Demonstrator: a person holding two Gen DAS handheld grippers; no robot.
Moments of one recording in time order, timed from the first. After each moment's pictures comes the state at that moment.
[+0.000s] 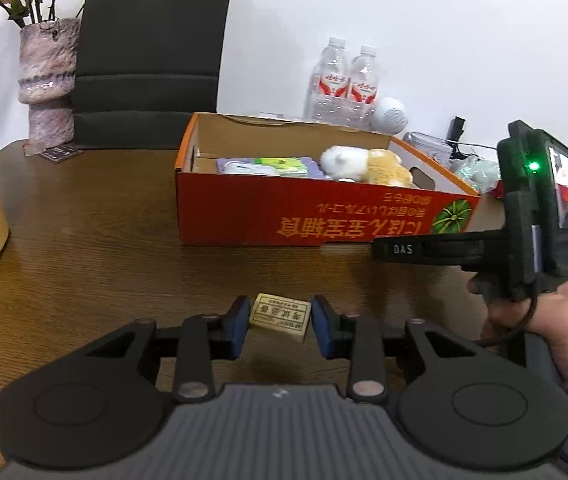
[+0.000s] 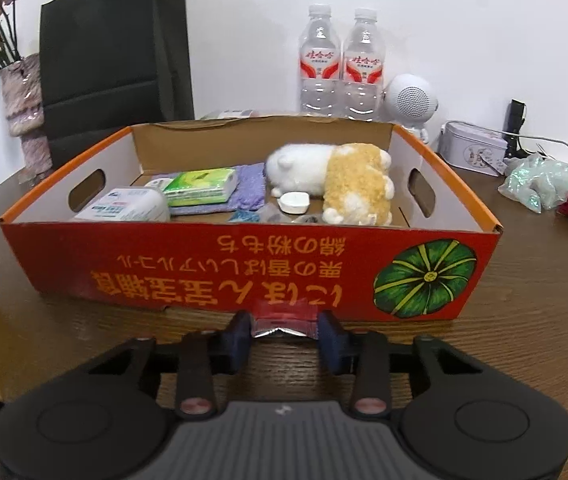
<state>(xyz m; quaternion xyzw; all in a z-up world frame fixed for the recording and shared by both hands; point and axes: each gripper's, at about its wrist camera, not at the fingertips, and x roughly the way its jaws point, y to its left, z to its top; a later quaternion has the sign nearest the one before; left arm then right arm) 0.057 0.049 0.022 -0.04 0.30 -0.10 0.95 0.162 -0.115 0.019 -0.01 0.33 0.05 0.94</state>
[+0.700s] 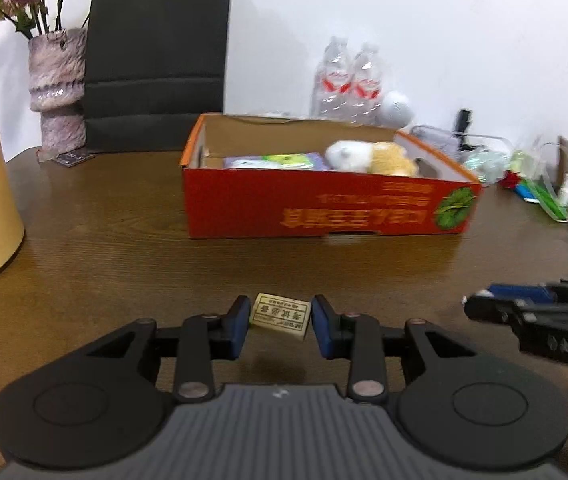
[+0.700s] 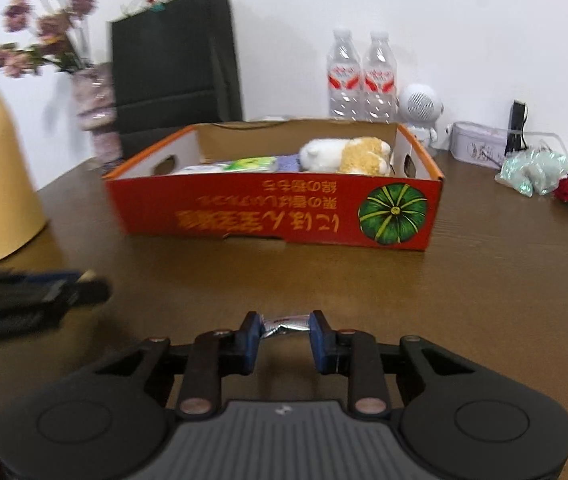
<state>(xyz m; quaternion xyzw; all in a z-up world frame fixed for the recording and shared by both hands) 0.034 0.038 0.021 -0.02 0.29 -0.08 0.95 0.036 -0.147 0.042 -0.01 0.31 0.13 0.94</state>
